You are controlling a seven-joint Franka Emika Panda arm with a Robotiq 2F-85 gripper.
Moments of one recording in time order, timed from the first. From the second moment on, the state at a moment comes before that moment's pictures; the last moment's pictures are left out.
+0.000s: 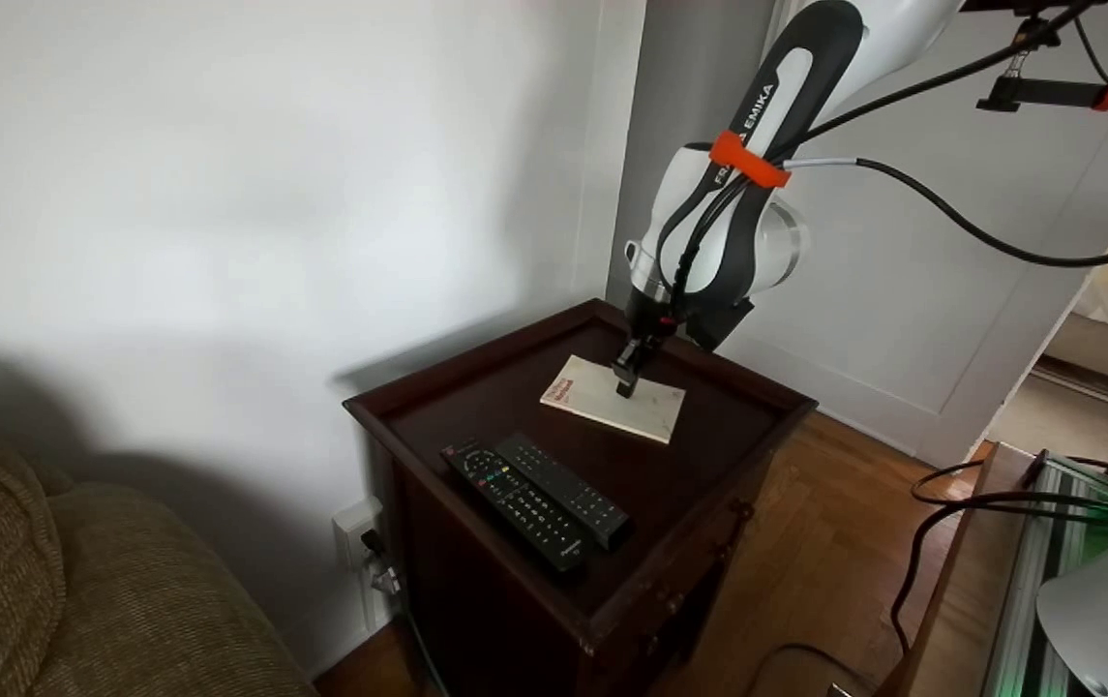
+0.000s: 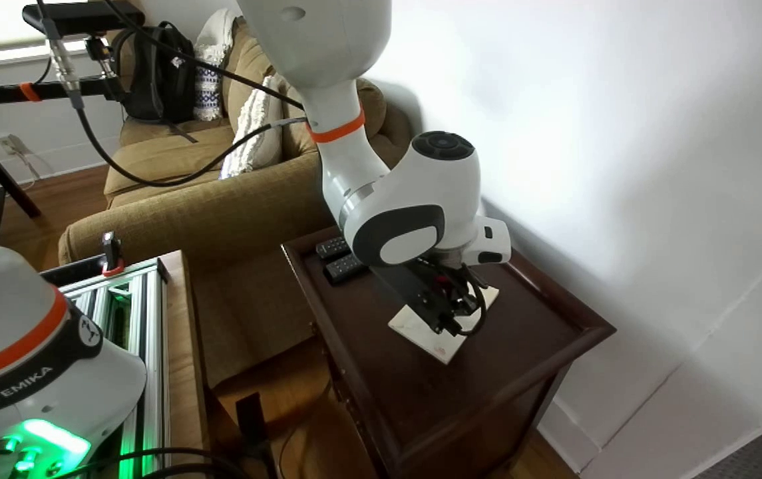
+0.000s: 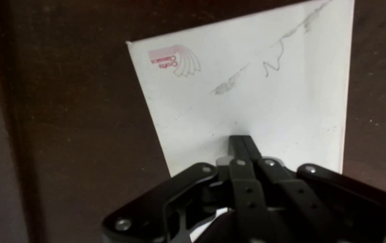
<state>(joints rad) -0.28 0.63 0.13 -2.33 -0.14 3.08 -0.25</state>
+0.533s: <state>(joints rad) -0.27 0.63 0.18 -2.31 0.00 3.07 -0.11</state>
